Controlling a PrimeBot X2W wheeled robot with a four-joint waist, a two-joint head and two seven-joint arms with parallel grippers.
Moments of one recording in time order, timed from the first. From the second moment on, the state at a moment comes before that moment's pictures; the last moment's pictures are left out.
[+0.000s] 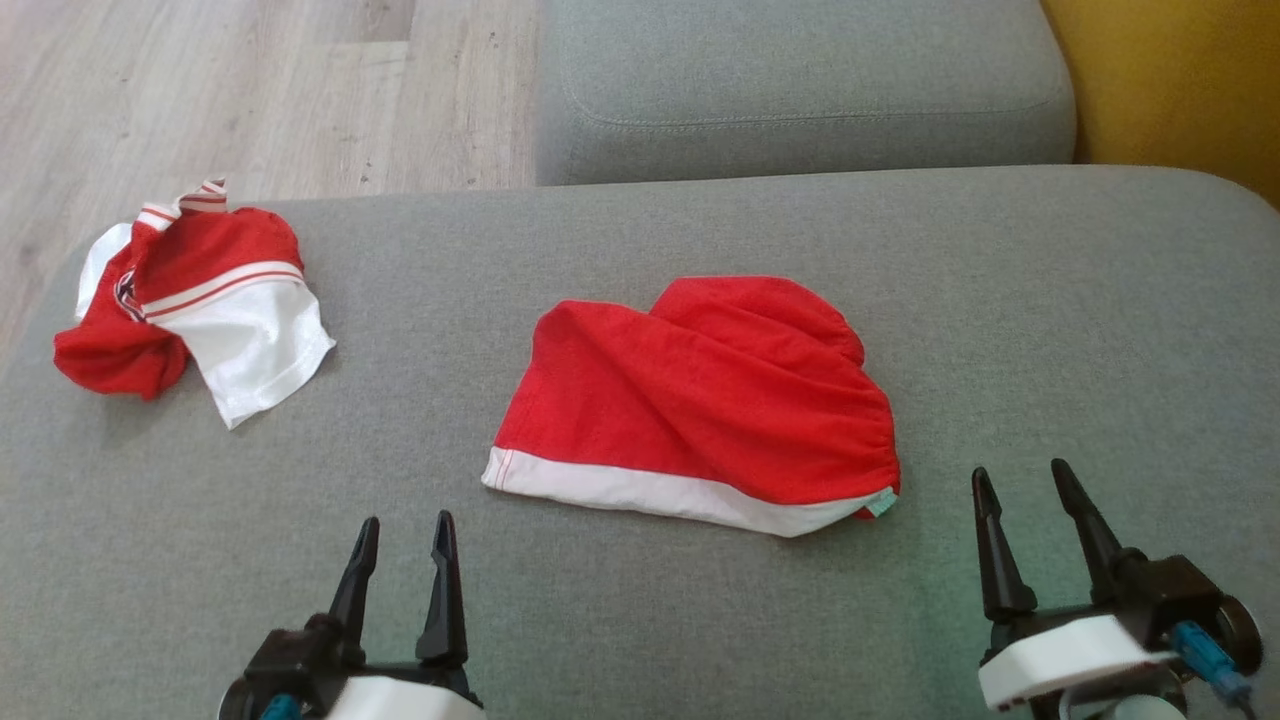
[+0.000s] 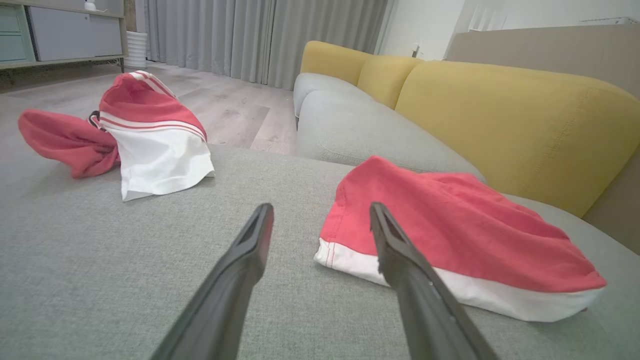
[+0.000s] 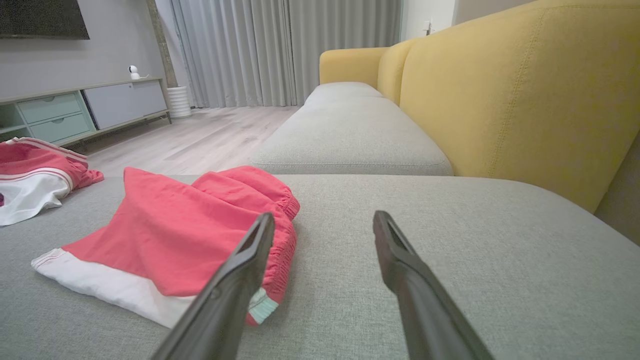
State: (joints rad) left arm 0.05 0.13 -0.33 0.23 -0.43 0.07 -0.25; right arm 0.08 -0.04 0.00 0.21 0.05 0.13 -0.22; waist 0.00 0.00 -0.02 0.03
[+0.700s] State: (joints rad) left arm 0.05 0.14 -0.35 0.22 -0.43 0.08 -0.25; right arm 0.08 -0.04 0.02 0.27 0.05 0.13 -0.17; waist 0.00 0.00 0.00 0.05
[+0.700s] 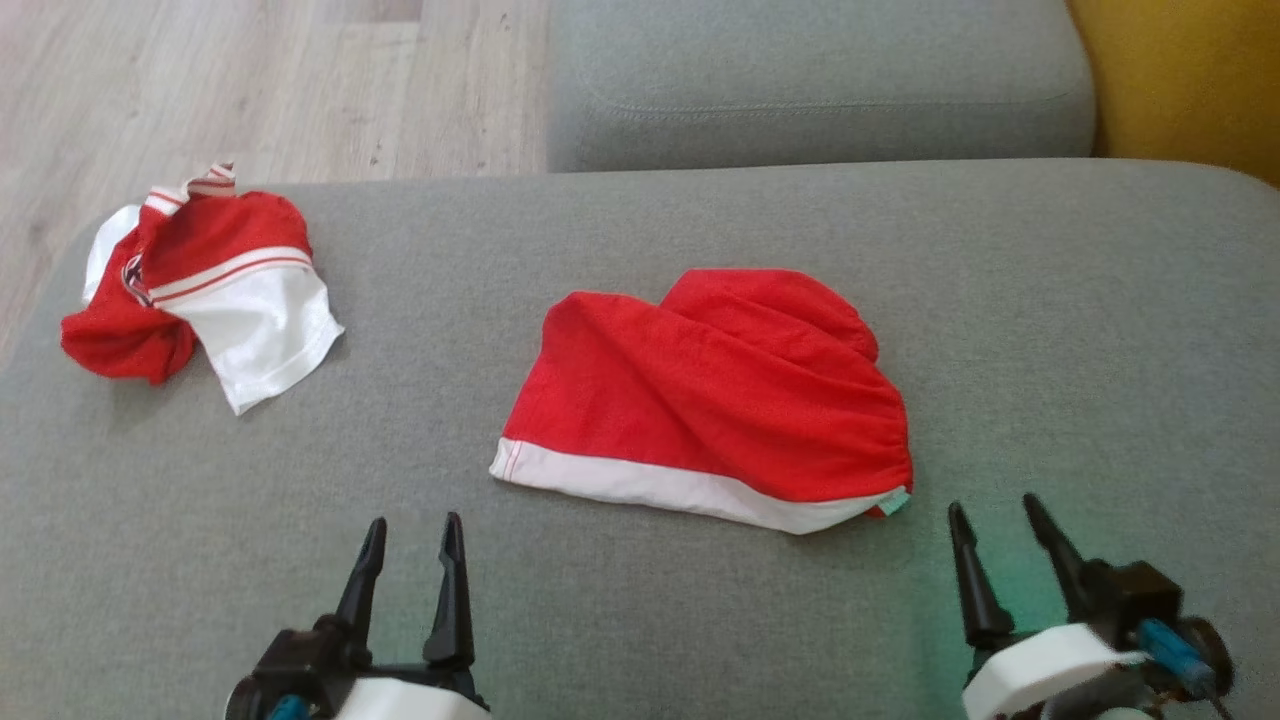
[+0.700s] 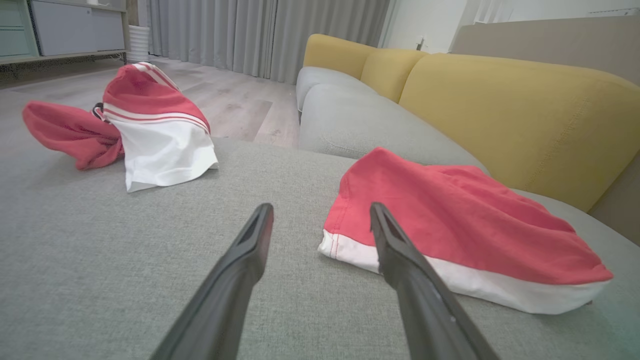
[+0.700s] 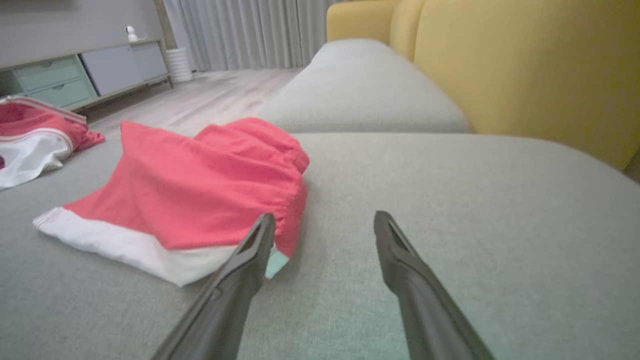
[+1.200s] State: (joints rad) left arm 0.04 0.14 -0.37 0.22 -0.43 0.09 -0.25; right arm -0.08 -0.04 0.10 0.55 0.14 0.13 -0.11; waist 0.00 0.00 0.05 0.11
